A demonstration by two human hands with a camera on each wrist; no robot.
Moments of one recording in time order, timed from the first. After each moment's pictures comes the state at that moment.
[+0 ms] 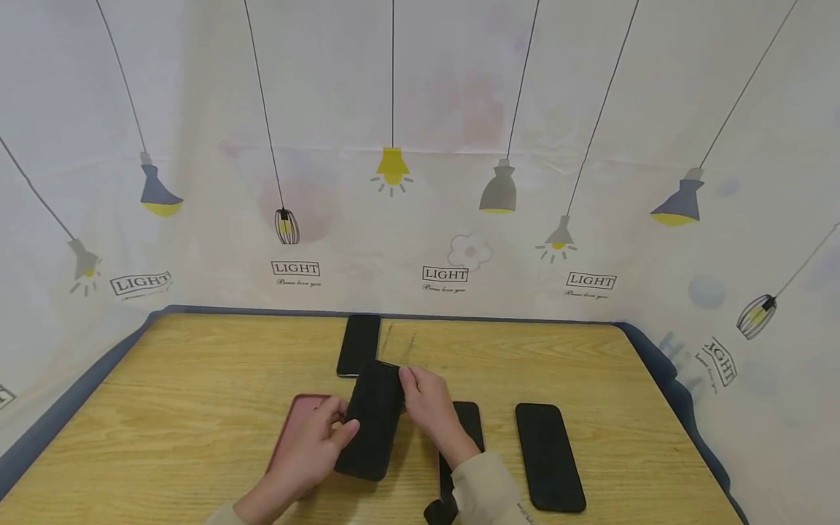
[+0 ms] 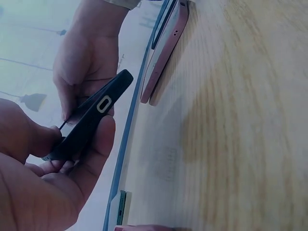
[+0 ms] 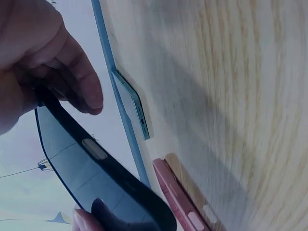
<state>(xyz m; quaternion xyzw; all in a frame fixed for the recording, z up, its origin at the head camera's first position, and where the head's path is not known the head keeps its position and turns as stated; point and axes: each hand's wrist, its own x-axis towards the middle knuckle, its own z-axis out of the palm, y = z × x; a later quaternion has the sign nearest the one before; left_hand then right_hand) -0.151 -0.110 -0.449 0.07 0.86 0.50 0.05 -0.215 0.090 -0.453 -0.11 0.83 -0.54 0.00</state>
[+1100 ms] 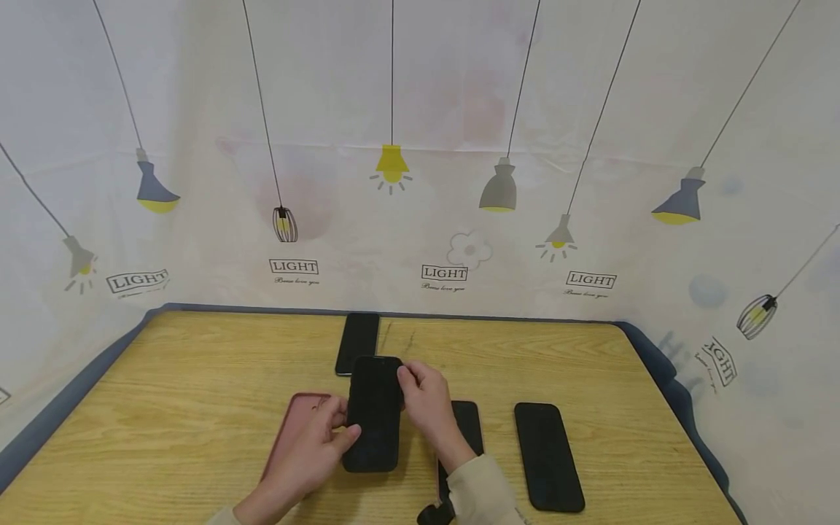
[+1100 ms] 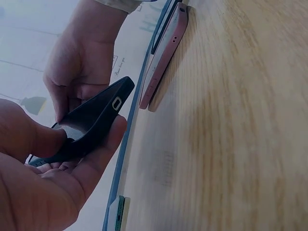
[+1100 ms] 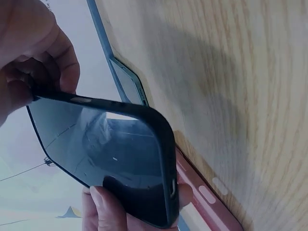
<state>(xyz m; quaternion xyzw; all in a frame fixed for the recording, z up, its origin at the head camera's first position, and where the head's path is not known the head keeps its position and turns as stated) -0.150 -0.107 -0.449 0.08 0.80 0.59 0.09 -0.209 0.084 -0.446 -0.07 0.77 -0.63 -0.02</state>
